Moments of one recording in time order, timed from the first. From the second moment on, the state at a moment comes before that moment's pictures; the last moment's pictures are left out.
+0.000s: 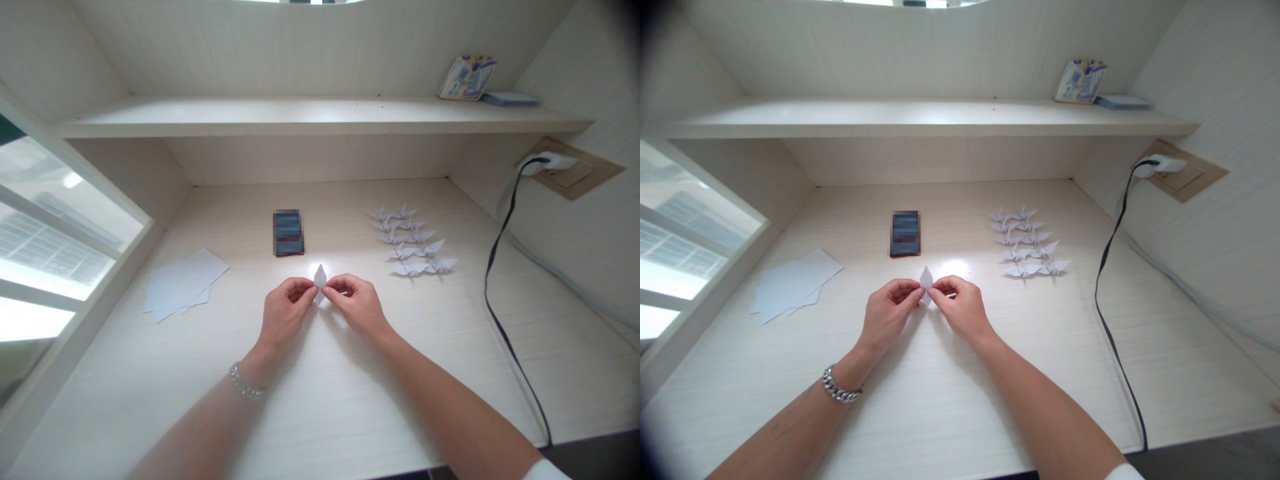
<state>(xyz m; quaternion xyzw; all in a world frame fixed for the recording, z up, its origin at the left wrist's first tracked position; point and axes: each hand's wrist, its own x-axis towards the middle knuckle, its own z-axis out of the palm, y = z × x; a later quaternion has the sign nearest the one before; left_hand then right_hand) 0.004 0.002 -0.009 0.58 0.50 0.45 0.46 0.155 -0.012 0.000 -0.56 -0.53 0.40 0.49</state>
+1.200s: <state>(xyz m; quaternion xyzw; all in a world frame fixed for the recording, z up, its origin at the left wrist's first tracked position) 0.007 -0.003 -0.002 0.70 0.48 0.43 0.31 0.149 -0.017 0.000 -0.55 -0.60 0.31 0.50</state>
